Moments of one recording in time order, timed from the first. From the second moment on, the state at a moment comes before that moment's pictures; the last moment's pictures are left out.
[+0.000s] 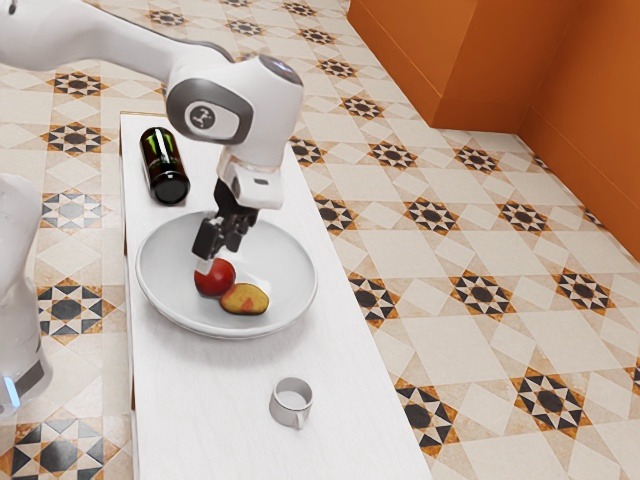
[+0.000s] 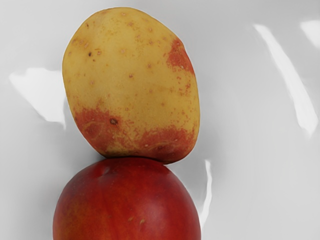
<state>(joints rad) -0.16 -0.58 0.01 -2.45 -0.08 1.72 0.59</state>
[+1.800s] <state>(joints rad) -0.19 -0.58 0.08 -2.49 -0.05 1.83 0.66</state>
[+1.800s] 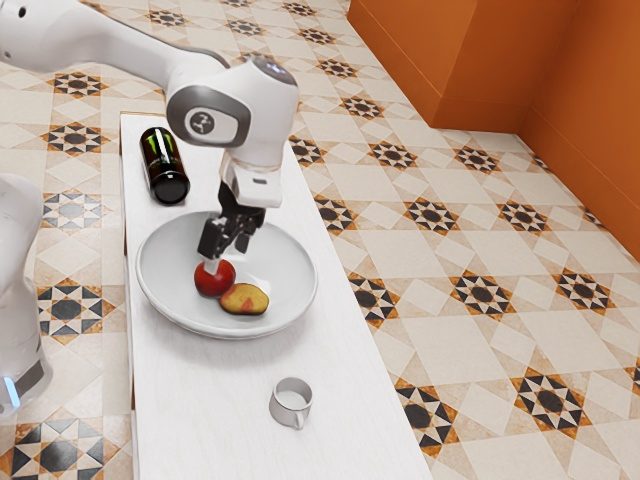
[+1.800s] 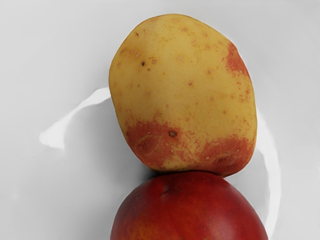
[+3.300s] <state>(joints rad) -0.21 -0.60 0.08 -2.58 -0.10 1.82 0.66</state>
